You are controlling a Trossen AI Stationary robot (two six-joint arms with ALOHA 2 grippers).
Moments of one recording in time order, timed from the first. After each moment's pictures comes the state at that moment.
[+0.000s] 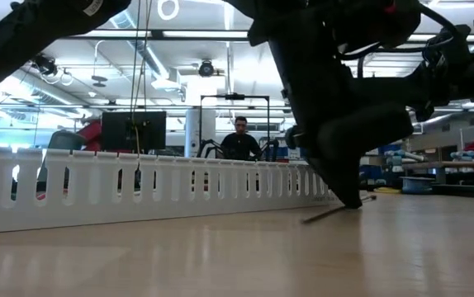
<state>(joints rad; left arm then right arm) -0.19 2.58 2.21 -0.90 -0.22 -0.18 -0.28 0.02 0.03 0.01 0.05 0.21</state>
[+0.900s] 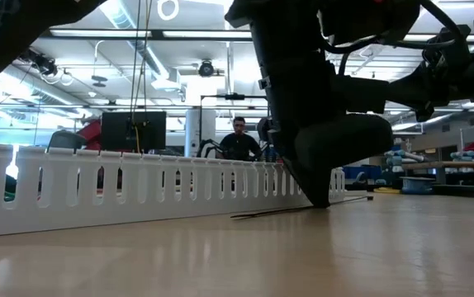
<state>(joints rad) -0.25 2.53 2.14 -0.96 -0.33 -0.35 -0.28 0.02 0.03 0.01 0.05 0.21</state>
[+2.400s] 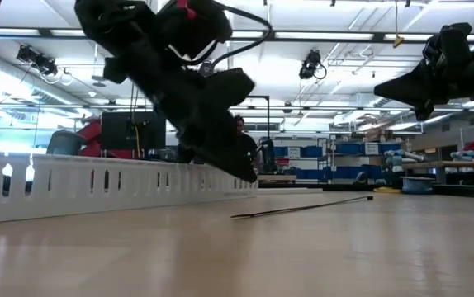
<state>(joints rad) -0.14 1.85 0.96 0.14 -0.20 -0.49 -0.28 0.02 0.03 0.03 0.05 0.21</state>
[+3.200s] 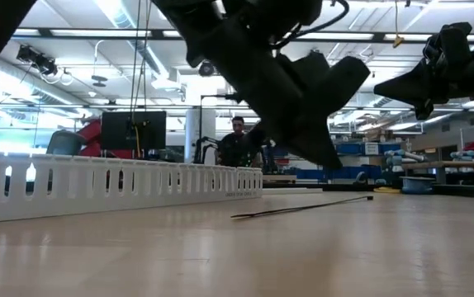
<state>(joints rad) -0.15 2.14 1.48 -0.08 -0.32 -0.50 -0.28 0.02 0.03 0.04 0.05 0.21</state>
